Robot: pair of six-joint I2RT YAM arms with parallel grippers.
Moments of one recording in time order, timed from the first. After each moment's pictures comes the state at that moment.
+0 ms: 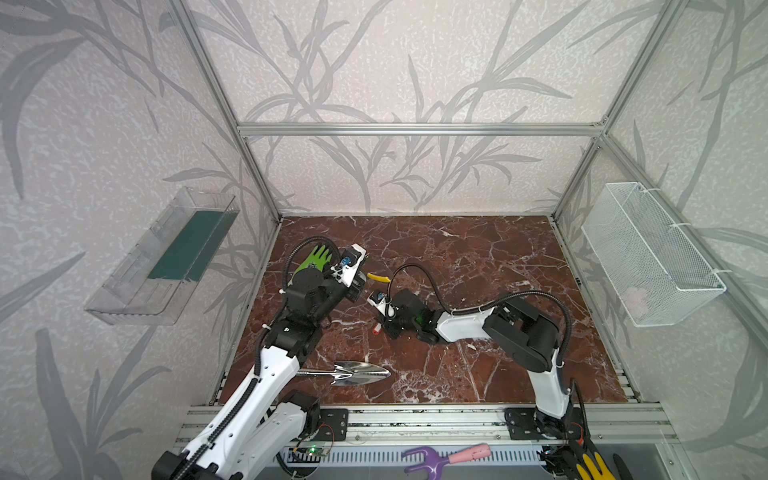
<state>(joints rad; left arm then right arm) -0.32 0.86 0.68 0.04 0.19 0.30 0.98 2.07 1.10 0.35 -0.09 -0.01</state>
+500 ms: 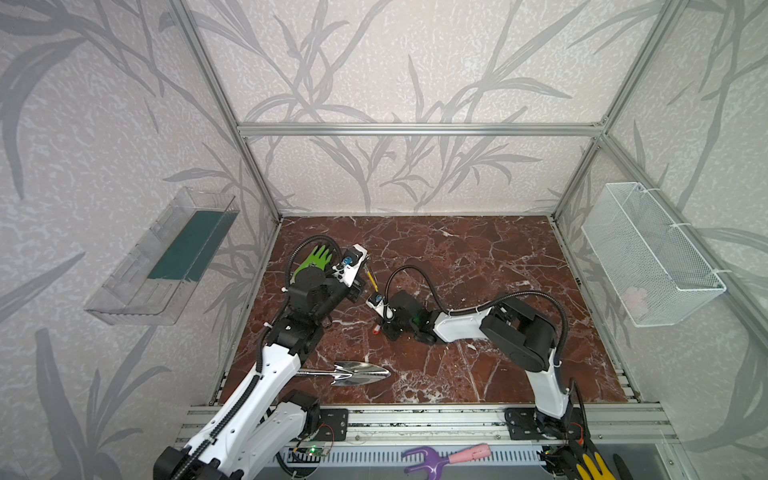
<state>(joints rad) -0.32 0.88 0.68 0.03 0.19 0.30 0.99 2.09 1.12 0.30 -0.07 -0.01</state>
